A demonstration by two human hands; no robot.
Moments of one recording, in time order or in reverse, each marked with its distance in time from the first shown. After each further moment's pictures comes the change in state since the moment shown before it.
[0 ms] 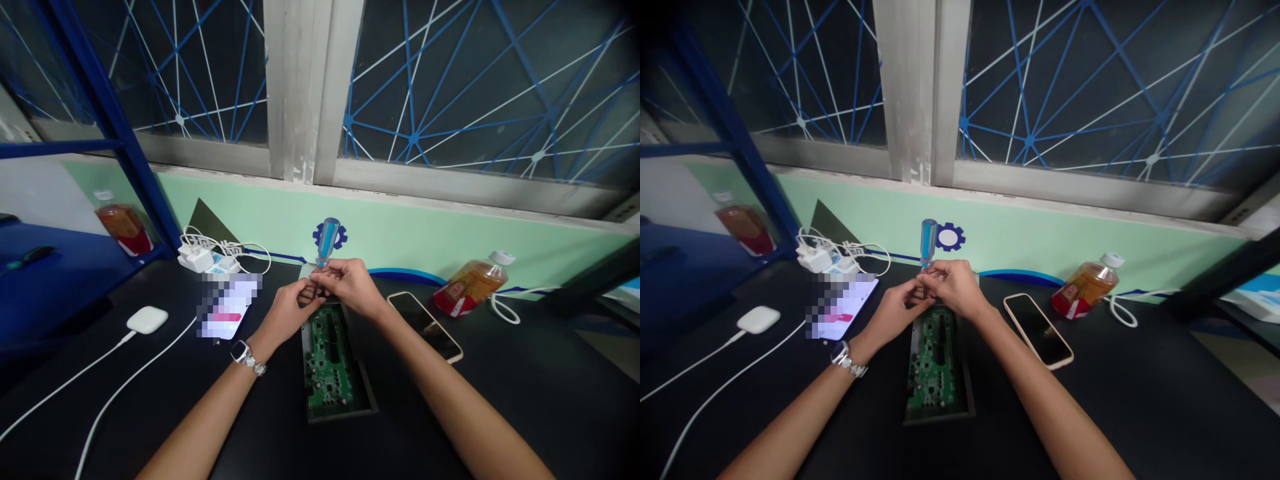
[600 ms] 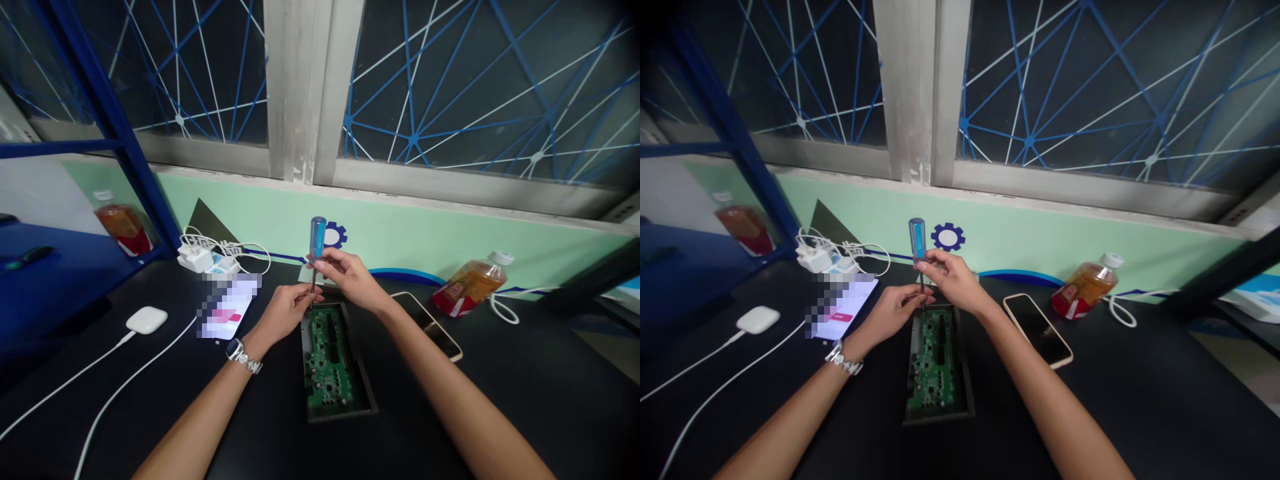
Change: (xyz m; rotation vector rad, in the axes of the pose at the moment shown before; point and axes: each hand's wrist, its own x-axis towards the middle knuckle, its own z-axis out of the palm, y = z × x) left_hand 0.000 0.005 -0.009 -0.035 -0.093 -0.040; right_hand 0.008 -0.015 -0.007 0.230 -0.095 -0.052
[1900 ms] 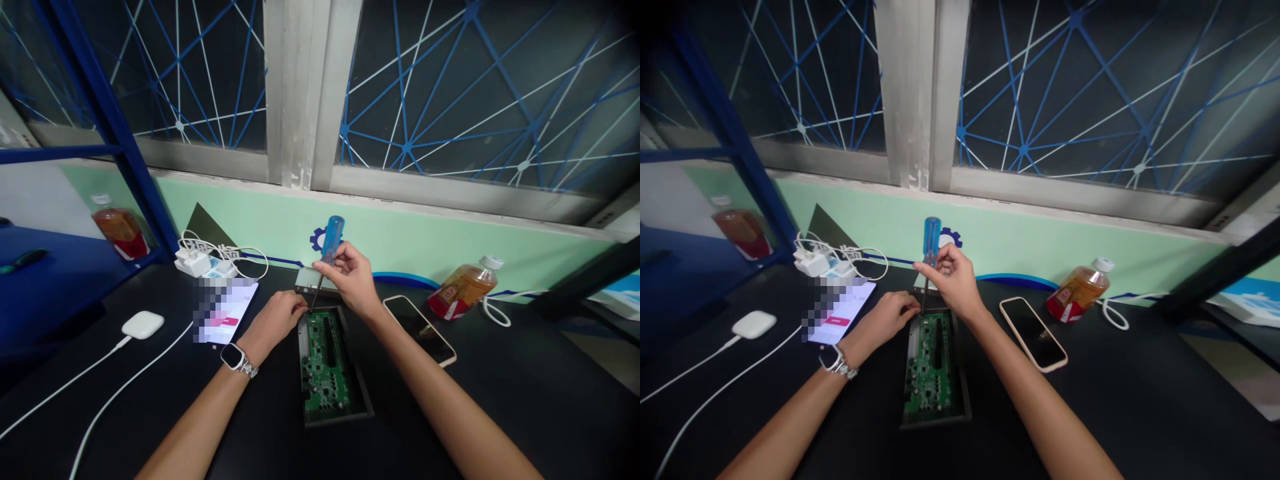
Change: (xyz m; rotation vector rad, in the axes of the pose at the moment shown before) left_hand -0.003 -0.013 -0.010 0.685 -0.050 0.056; right_hand 0.001 0.000 0.011 -0.030 0.378 -0.109
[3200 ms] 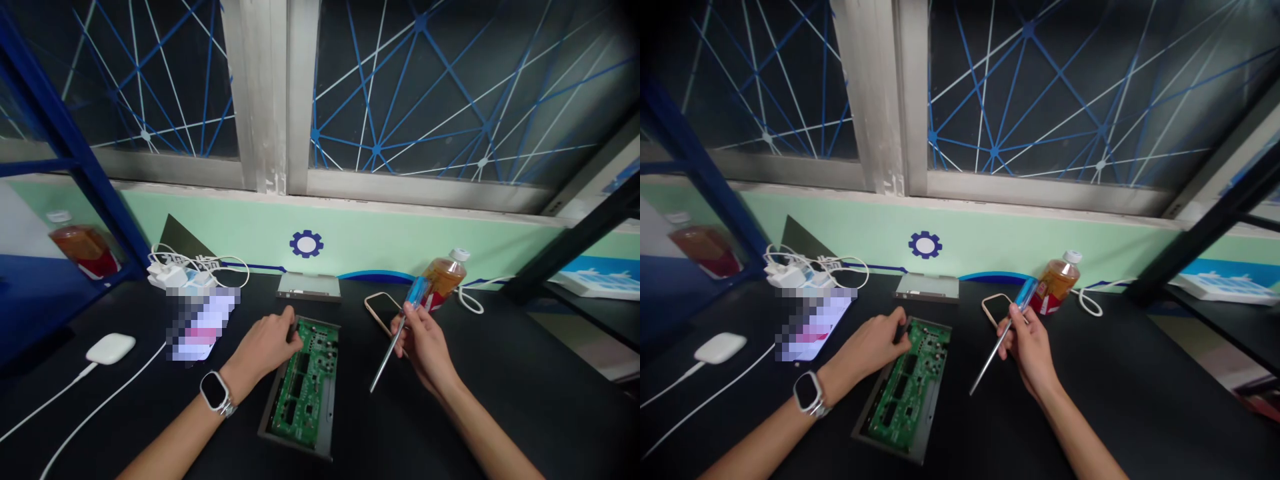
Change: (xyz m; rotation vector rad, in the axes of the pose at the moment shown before) left_hand -0.014 0.035 0.016 0.276 -0.104 -0.038; right_hand -0.127 0.010 -0.133 0.237 0.431 0.446
